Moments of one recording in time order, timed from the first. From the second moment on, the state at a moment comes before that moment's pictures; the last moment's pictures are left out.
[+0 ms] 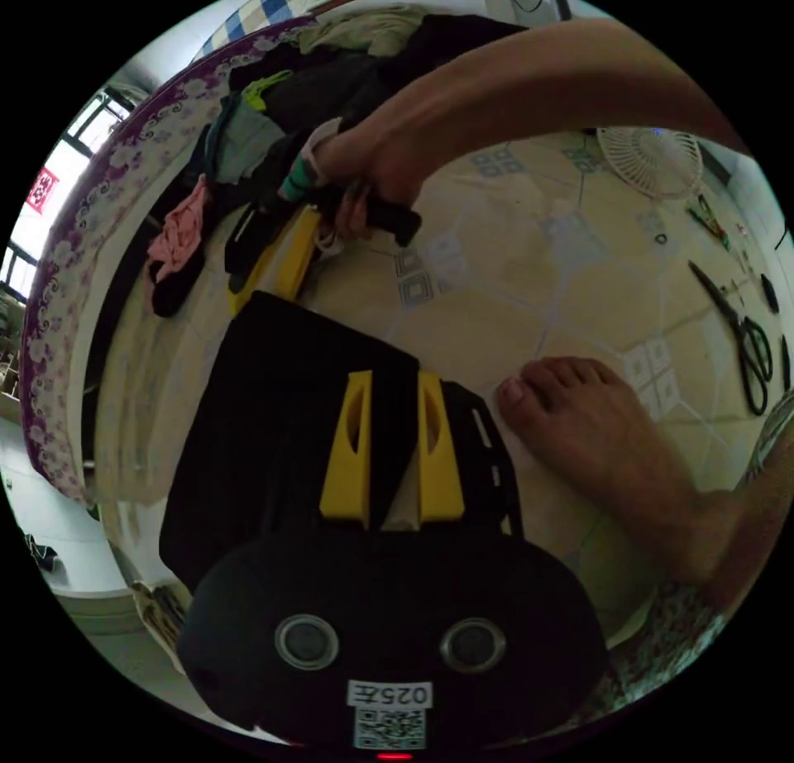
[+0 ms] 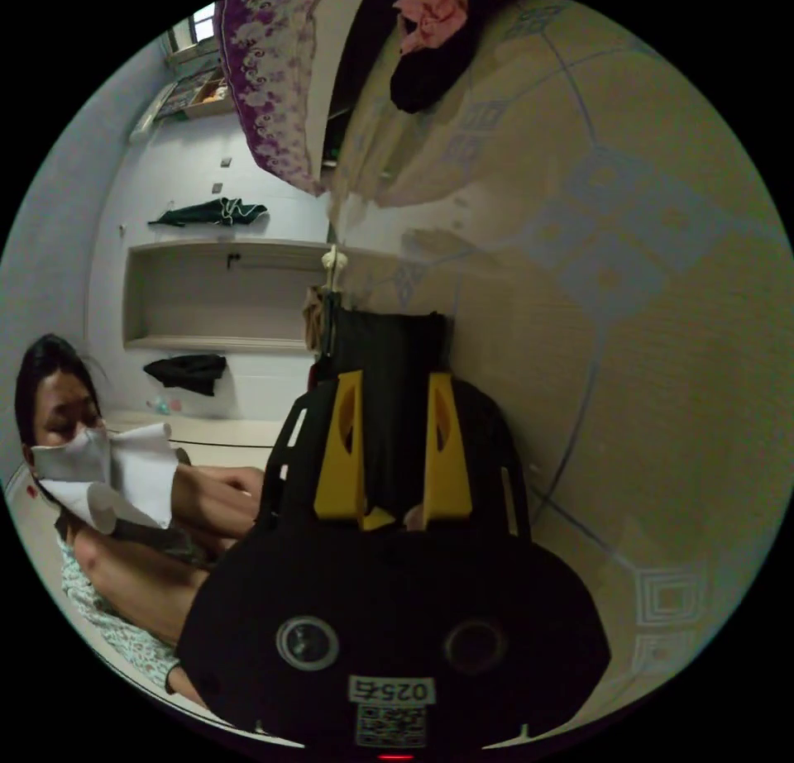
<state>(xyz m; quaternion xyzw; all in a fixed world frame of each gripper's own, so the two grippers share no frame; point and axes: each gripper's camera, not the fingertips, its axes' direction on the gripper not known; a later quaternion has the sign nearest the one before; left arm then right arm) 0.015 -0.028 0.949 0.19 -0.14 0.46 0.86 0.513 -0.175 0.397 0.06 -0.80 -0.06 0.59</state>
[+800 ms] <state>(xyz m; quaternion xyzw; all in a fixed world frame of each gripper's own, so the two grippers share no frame) -0.242 -0.150 0.796 0.22 0.46 0.31 0.80 0.719 -0.072 0.177 0.15 -0.81 -0.04 0.57</state>
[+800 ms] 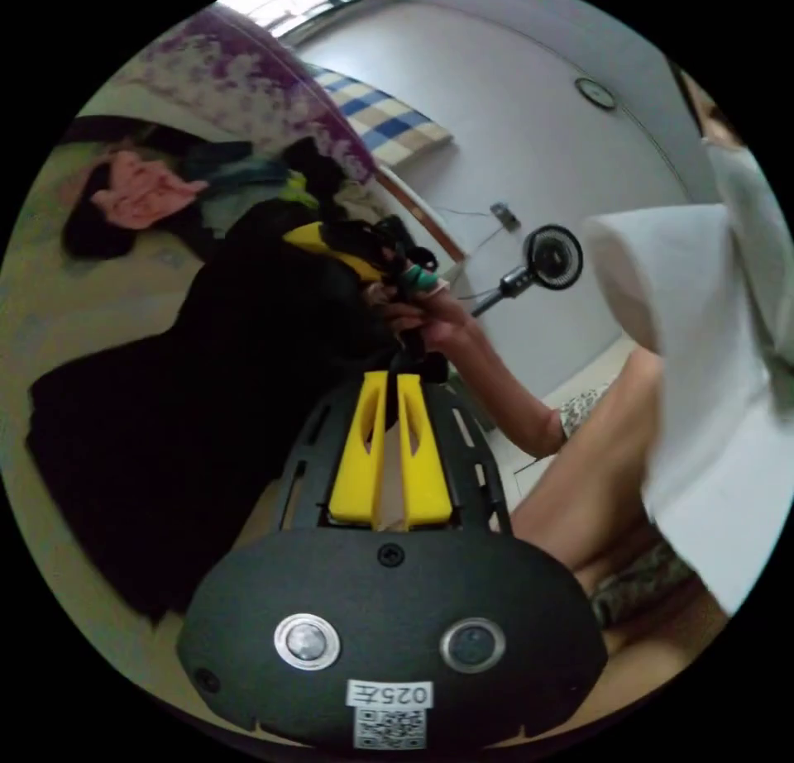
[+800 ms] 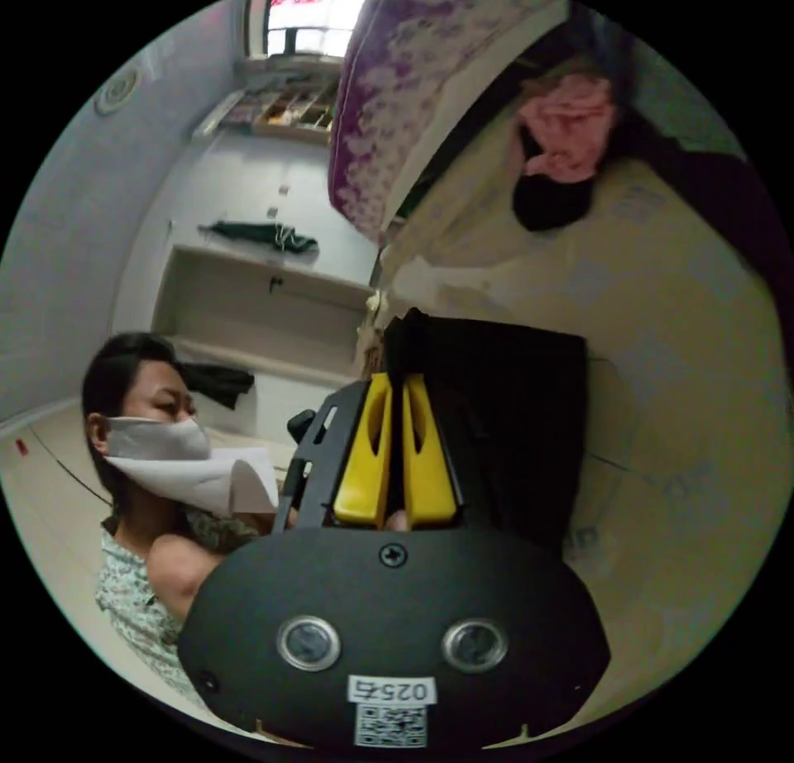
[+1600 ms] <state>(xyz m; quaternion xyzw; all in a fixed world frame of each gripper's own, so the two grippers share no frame) -0.403 -0.123 0.782 0.14 0.03 0.25 0.96 0.597 0.100 0.102 0.18 -0.66 -0.08 0.72</state>
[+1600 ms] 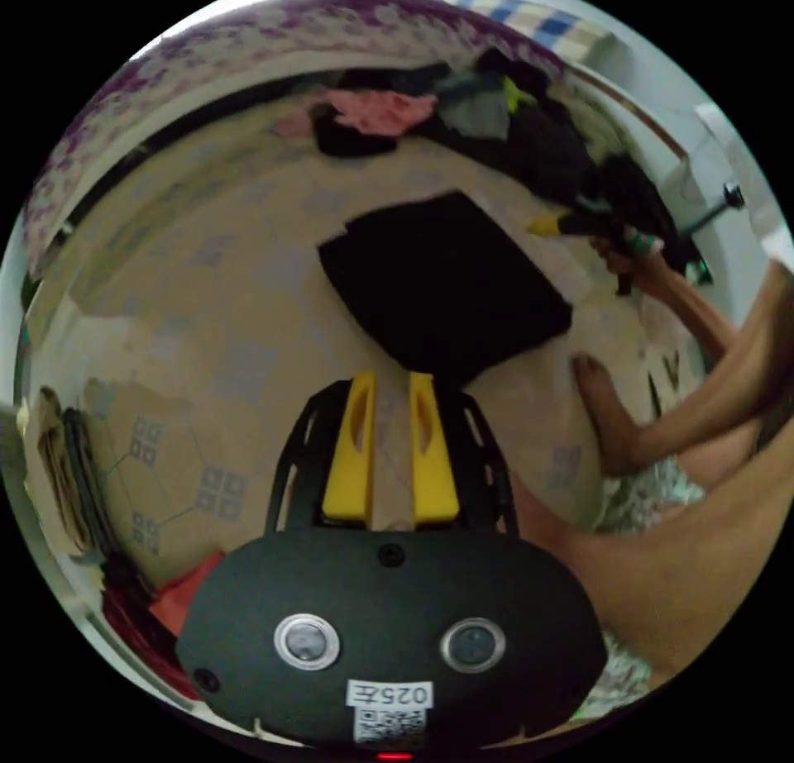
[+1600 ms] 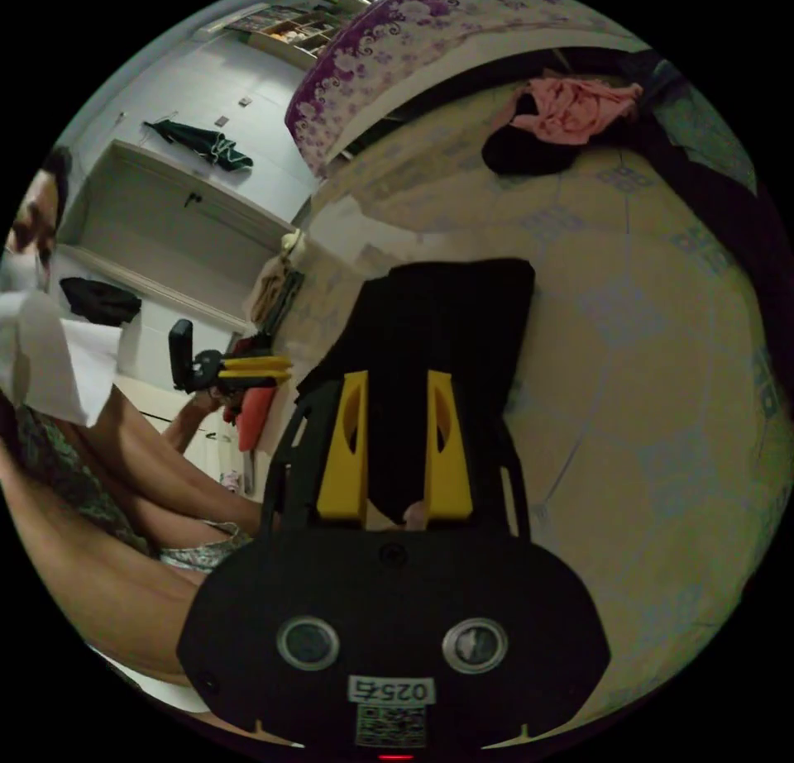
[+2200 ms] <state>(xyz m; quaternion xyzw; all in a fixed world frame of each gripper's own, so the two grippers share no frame) -0.467 -0.275 0.826 0.17 0.31 0.05 0.93 0.550 0.152 0.102 0.16 -0.64 -0.02 0.75</state>
